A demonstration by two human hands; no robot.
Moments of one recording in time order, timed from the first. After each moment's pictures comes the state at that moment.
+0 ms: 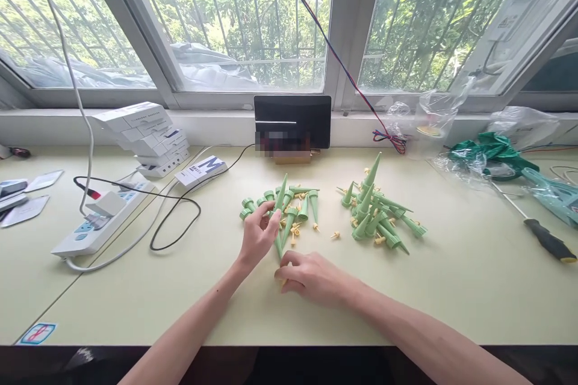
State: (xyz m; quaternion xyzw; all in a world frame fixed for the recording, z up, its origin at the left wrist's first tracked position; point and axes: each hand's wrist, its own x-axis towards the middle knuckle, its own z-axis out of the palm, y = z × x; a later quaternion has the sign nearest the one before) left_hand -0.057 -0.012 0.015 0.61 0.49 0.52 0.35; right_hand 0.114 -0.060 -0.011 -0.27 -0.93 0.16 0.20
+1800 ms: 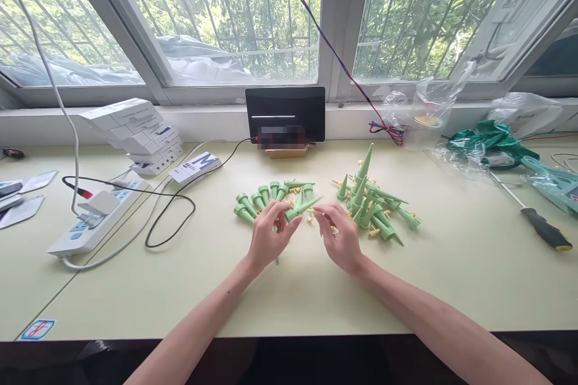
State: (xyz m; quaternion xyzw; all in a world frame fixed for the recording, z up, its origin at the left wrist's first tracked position) left_hand -0.030 -0.016 0.006 0.74 0.43 0.48 0.17; right_hand 0.149 -0.034 -0.005 -0.39 -0.68 0.18 0.59
